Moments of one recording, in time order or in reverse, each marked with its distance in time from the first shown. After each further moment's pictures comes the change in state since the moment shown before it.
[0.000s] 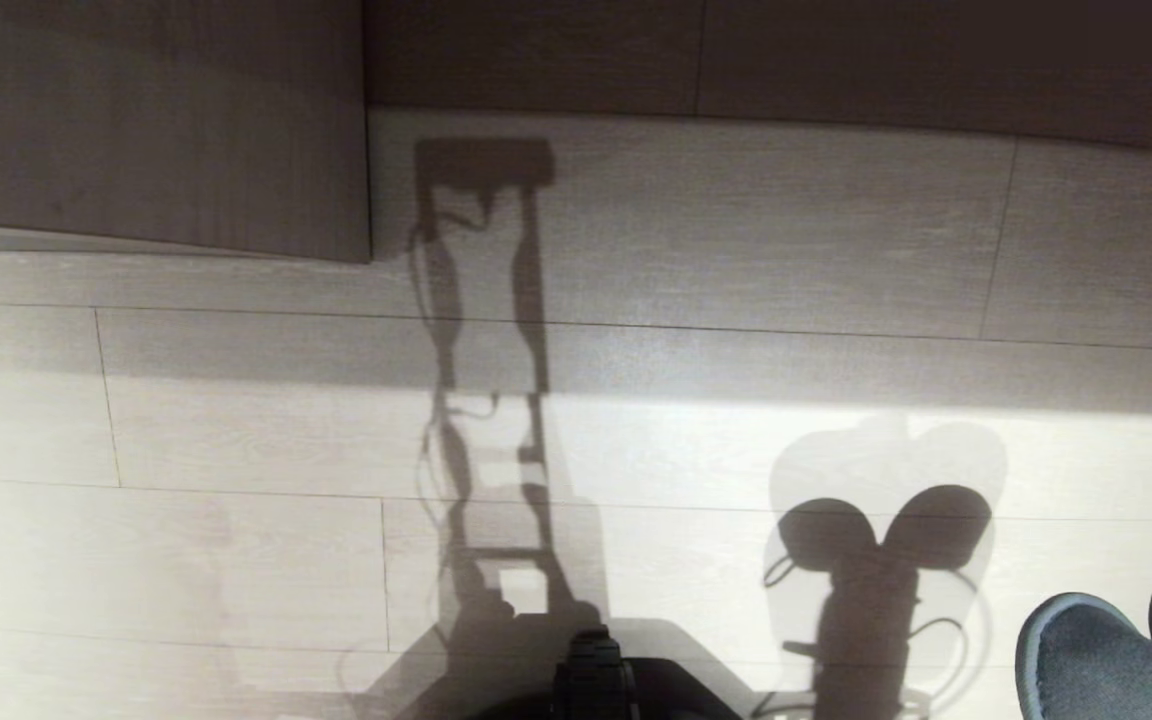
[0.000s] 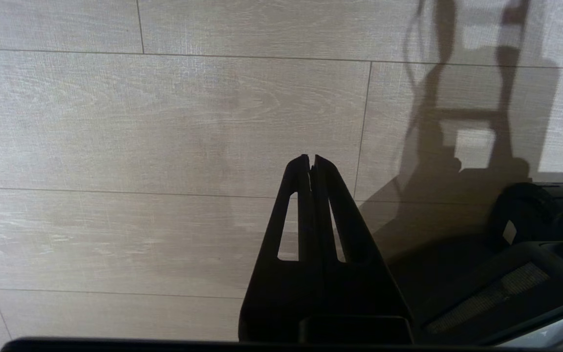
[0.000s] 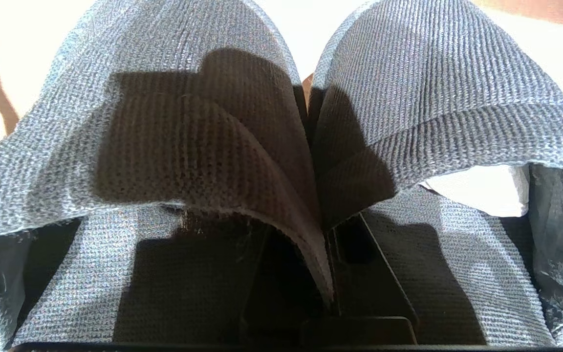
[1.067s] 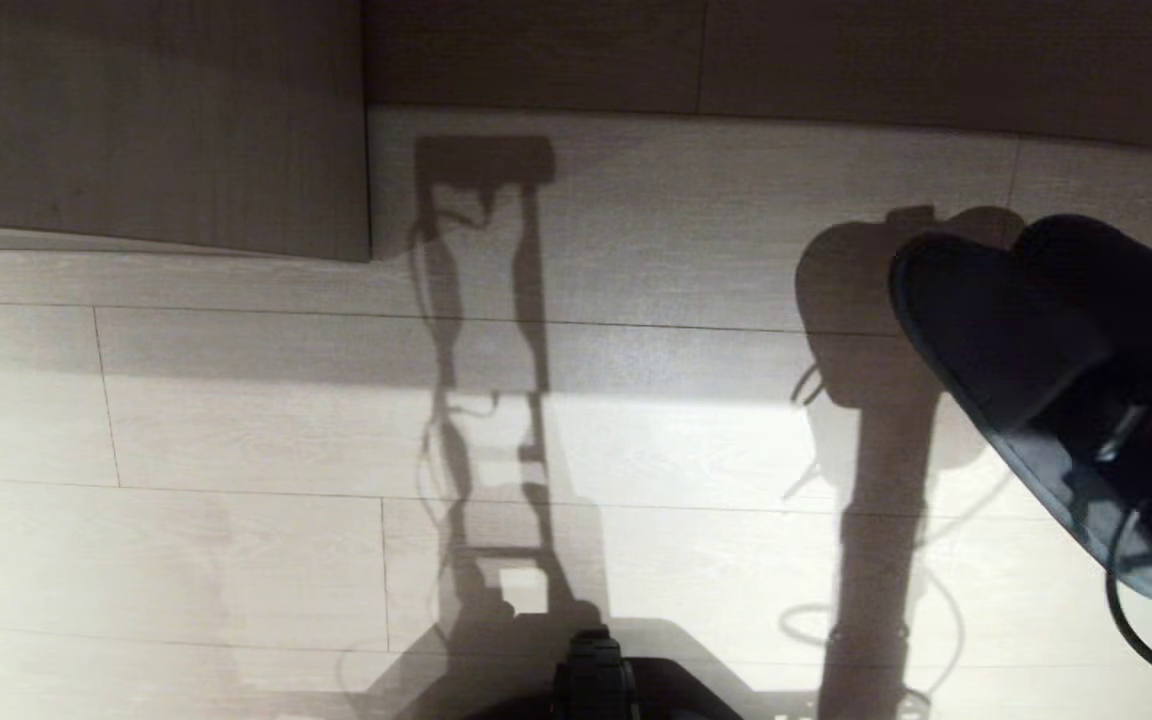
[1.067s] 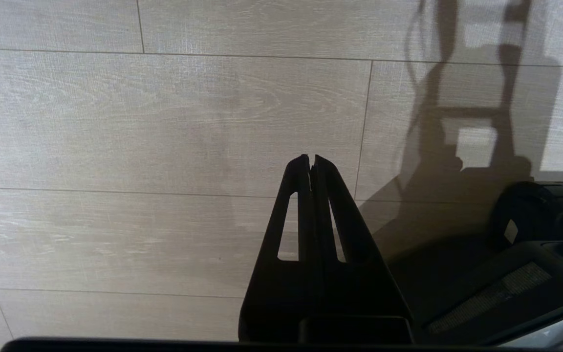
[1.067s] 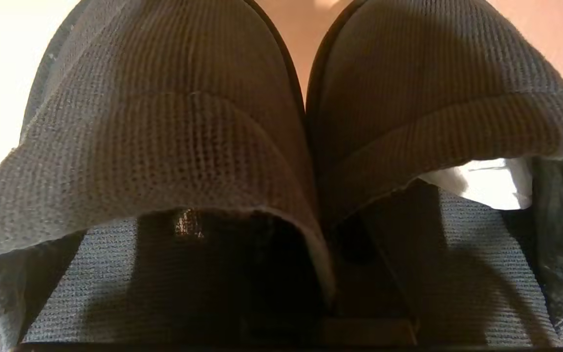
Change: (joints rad) left arm 0.000 0.000 0.000 0.001 0.000 0.003; right arm -0.006 1.330 -0.419 -1.062 -0.013 -0.048
